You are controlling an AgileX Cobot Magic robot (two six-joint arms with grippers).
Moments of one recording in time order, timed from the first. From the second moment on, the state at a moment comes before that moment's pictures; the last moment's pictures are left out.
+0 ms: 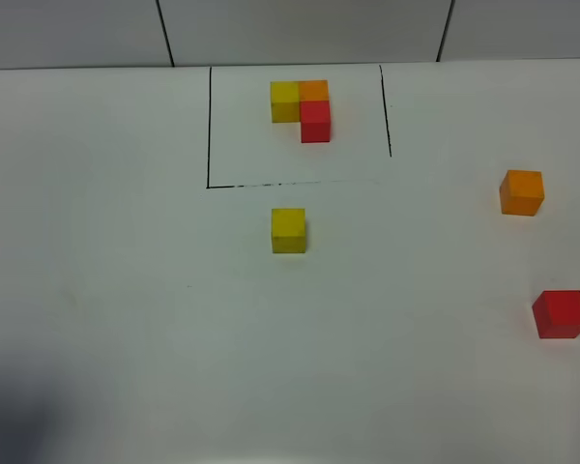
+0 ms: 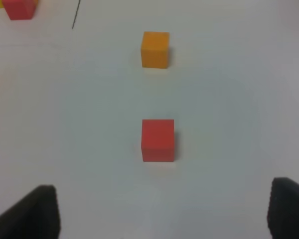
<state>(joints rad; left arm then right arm) -0.07 0.49 -0.73 -0.03 0.91 0.04 0.00 0.05 -0.50 0.06 1.06 0.01</state>
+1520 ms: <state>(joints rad) -0.07 0.00 -0.50 -0.11 1.03 0.06 0.00 0.05 -0.50 0.06 1.06 0.01</state>
